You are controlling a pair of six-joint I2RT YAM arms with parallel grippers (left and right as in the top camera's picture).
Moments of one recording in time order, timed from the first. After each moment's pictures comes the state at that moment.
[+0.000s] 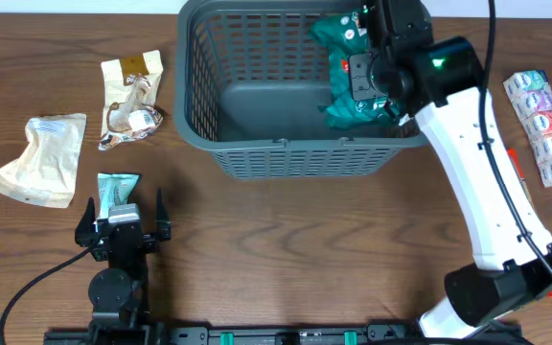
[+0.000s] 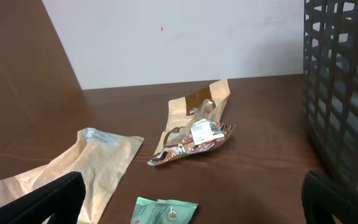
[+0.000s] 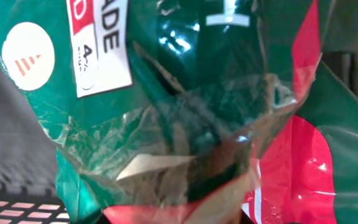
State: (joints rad) left arm -0.06 0.01 0.03 -0.12 -0.25 0.14; right arm 0.36 1.78 1.97 -1.18 0.22 0.18
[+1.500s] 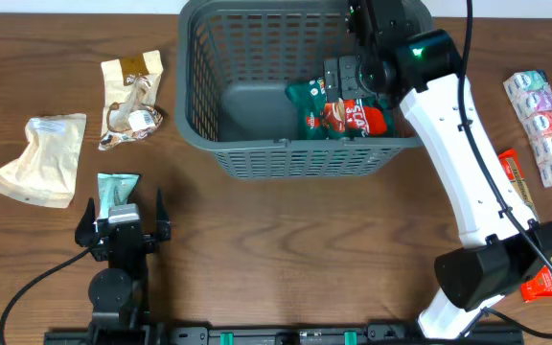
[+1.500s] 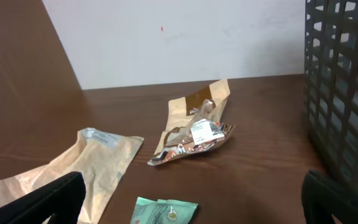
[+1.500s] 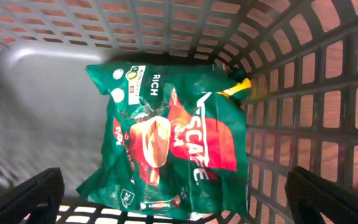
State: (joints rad) left arm -0.06 0.01 0.03 -0.12 -0.25 0.14; right arm 0.36 1.86 1.98 -1.19 0.17 0.21
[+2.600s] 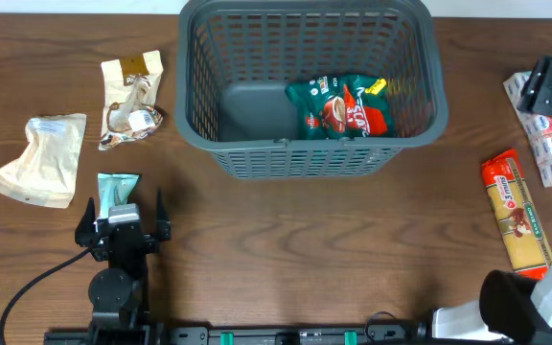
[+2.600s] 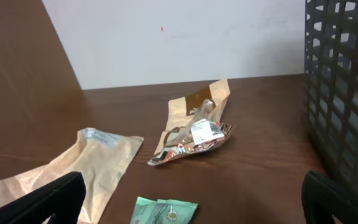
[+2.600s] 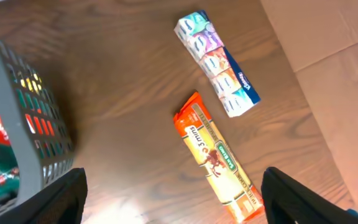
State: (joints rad) left arm -0.06 0.01 0.03 -0.12 -0.25 0.14; right arm -0.20 1.67 2.38 -1.69 0.24 0.09
